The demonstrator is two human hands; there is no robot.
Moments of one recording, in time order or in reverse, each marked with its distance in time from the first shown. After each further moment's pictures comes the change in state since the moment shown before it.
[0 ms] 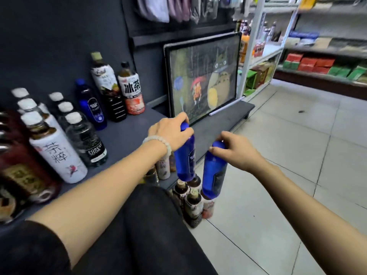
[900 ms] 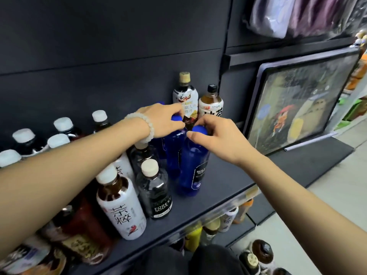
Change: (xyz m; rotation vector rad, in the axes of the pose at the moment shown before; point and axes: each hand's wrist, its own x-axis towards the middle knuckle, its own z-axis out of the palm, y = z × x) left_hand 0.123 -0.240 -0.140 0.233 -0.041 -0.198; right_hand 0.235 -0.212 0.102 0.348 -0.178 -0.398
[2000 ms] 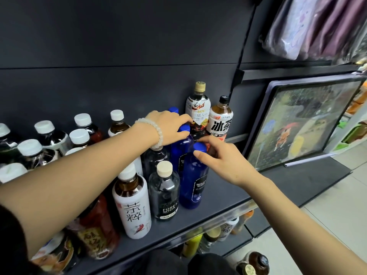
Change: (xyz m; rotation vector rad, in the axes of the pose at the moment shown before) left_hand -0.007 -0.022 0.006 0.241 0.038 0.132; right_hand -0.016 0.002 0.020 -0.118 -0.101 -0.011
